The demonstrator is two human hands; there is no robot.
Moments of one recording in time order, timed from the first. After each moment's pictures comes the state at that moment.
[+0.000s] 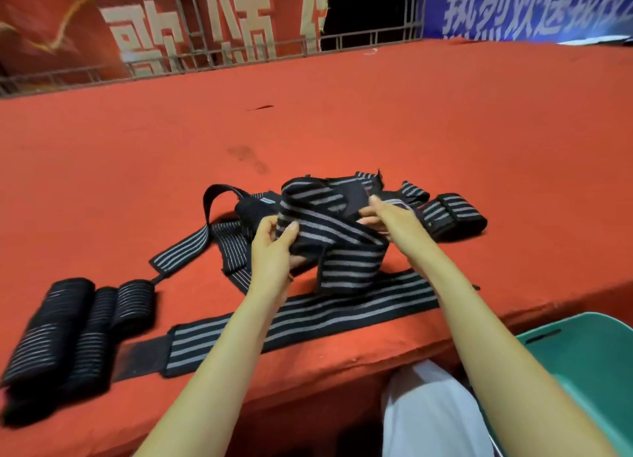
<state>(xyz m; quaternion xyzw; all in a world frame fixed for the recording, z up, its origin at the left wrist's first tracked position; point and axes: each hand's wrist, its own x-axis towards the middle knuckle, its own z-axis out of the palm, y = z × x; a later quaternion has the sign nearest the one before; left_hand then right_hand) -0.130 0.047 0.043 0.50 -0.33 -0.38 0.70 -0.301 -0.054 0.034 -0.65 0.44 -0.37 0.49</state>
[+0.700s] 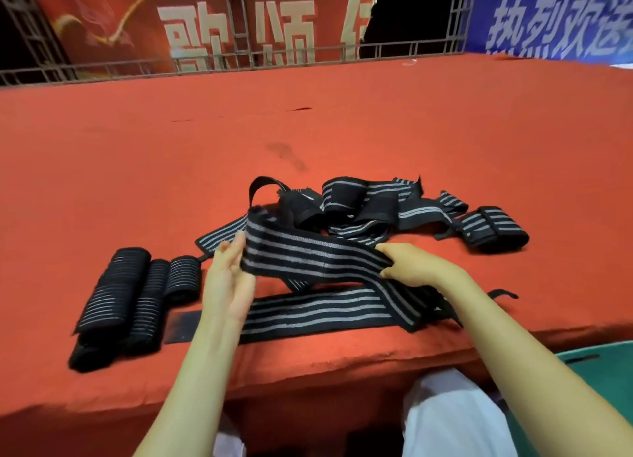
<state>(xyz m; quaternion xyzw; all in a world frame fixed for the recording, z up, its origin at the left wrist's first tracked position) -0.038 0.122 0.035 0.25 -0.11 -0.45 0.85 -0.265 -0.031 0.026 -0.88 0.42 0.00 0.22</state>
